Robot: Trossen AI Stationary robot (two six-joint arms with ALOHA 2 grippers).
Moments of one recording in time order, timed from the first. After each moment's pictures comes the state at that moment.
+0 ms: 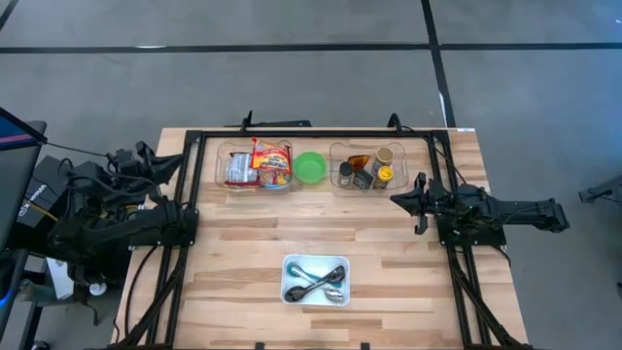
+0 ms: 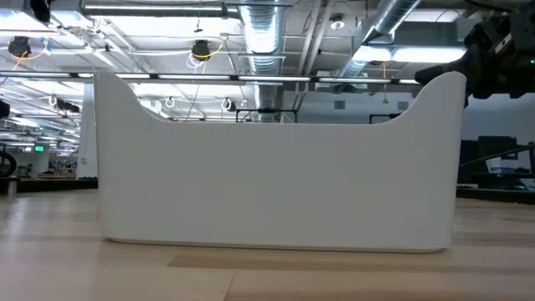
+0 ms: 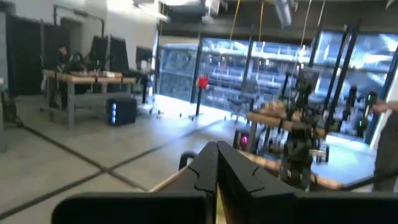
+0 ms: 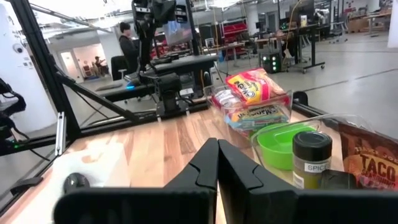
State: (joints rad) left arm 0.35 0.00 0.71 -0.55 -0.17 -0.11; right arm -0.02 0.02 0.01 0.04 0.16 0.18
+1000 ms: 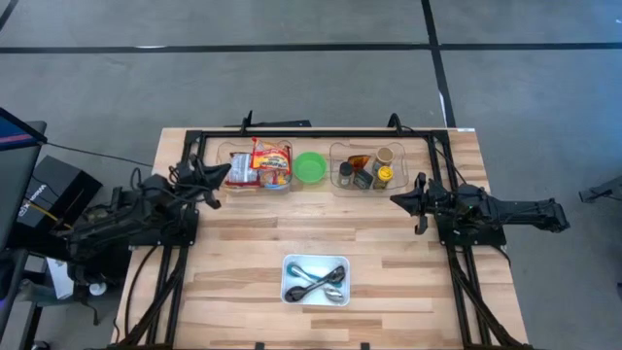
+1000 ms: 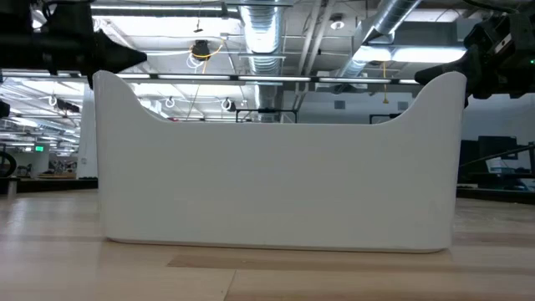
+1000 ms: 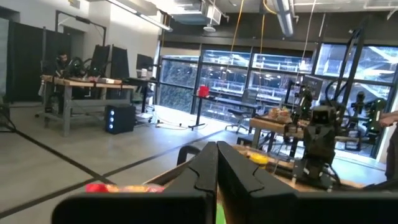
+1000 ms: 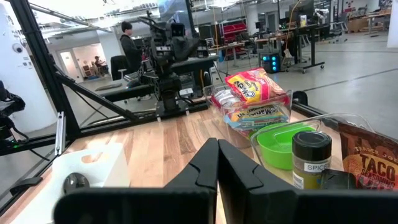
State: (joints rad) left arm 0.35 0.01 0.07 0.16 -0.19 -0.12; right arm -0.02 0.02 0.01 0.04 0.16 0.18
